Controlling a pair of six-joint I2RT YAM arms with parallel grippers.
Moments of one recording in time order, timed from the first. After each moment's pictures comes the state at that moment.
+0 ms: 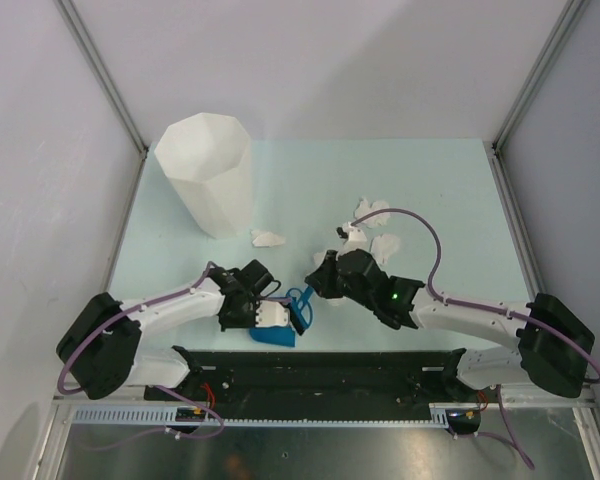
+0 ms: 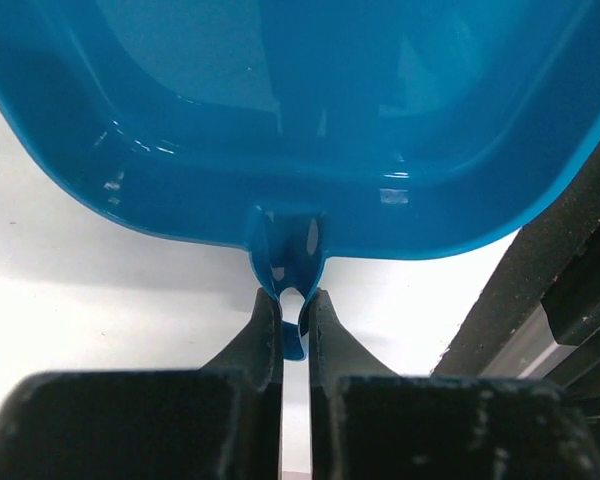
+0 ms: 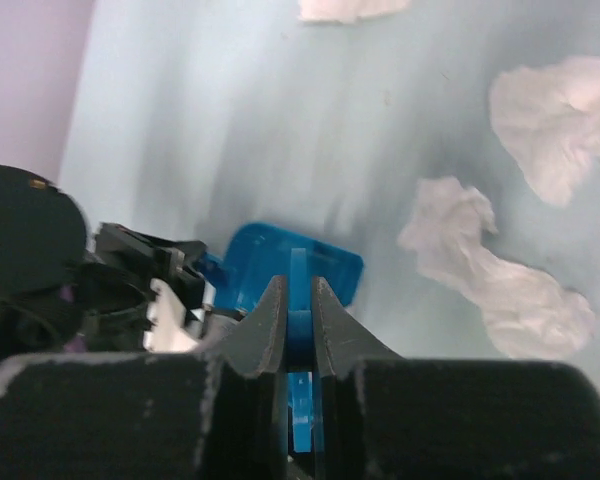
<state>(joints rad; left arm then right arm) -0.75 1.30 0.63 -0.80 -0.06 0.81 1.02 1.29 0.73 0.05 0.22 0.84</state>
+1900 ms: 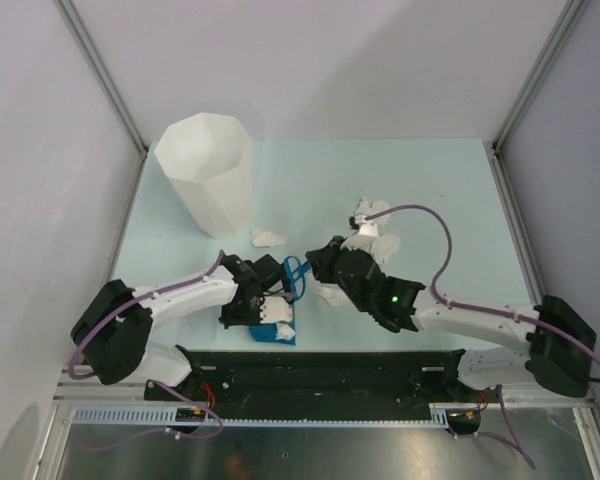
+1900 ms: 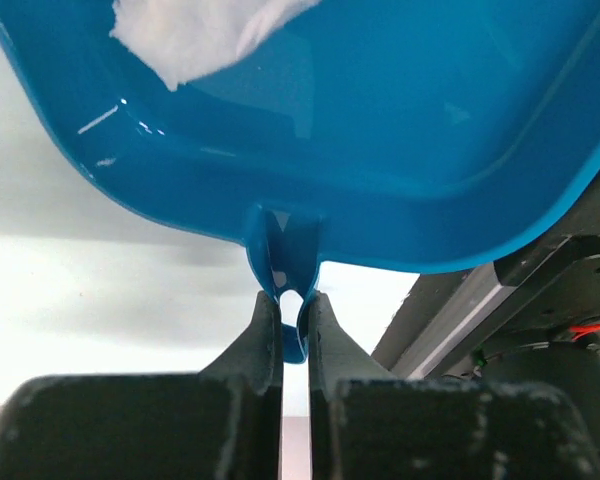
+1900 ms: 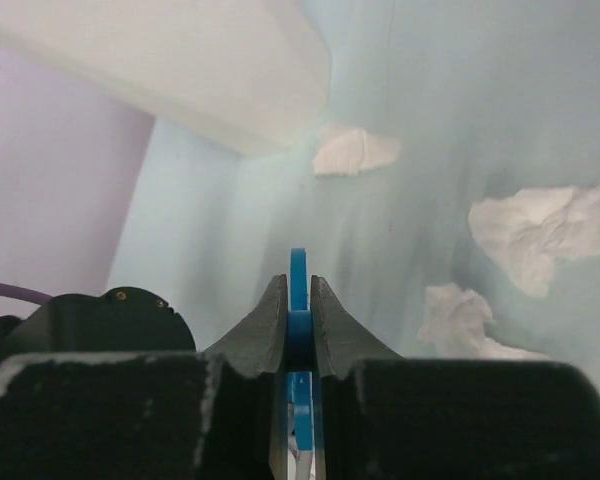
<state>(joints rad) -0.80 1.41 0.78 -1.01 -0.11 0.70 1.10 1.30 0.78 0.18 0.55 0.88</state>
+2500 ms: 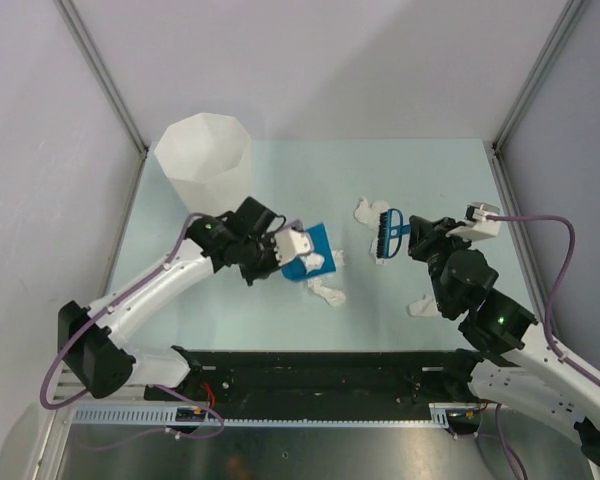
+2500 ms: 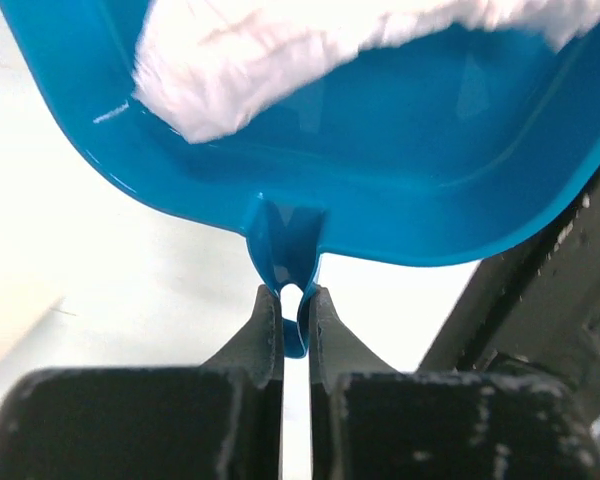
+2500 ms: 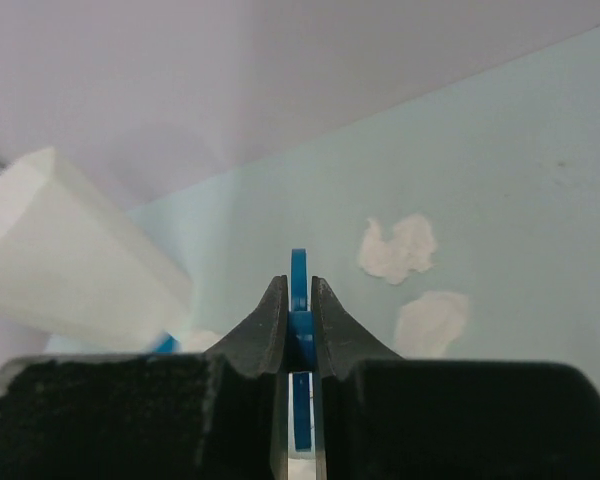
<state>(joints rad) -0.71 1.31 1.13 -0.99 0.14 0.55 0.90 0.67 0.79 -0.12 0.84 0.51</state>
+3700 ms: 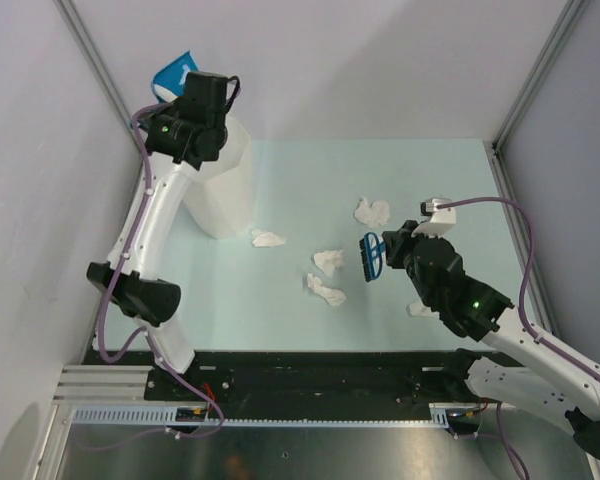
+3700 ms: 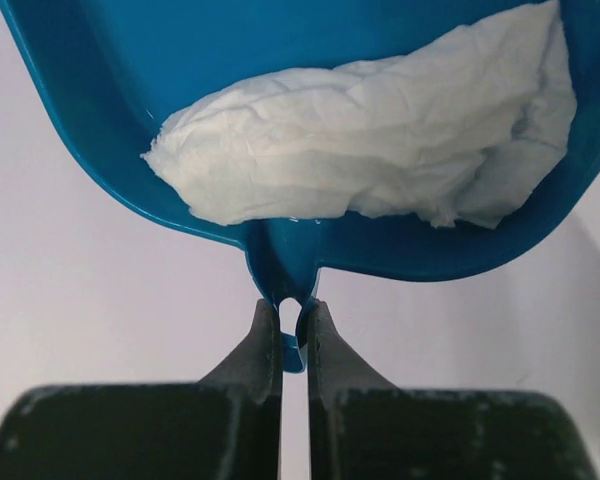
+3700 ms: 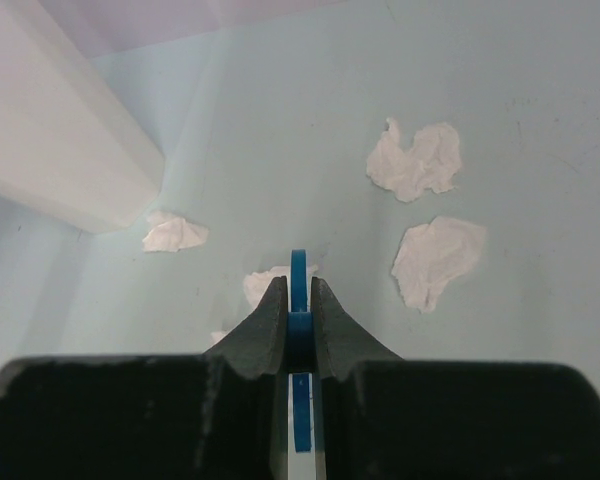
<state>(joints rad) -0.36 1.75 2.20 -1.04 -1.03 0.92 0.84 0.80 0.79 -0.25 0.60 0.50</state>
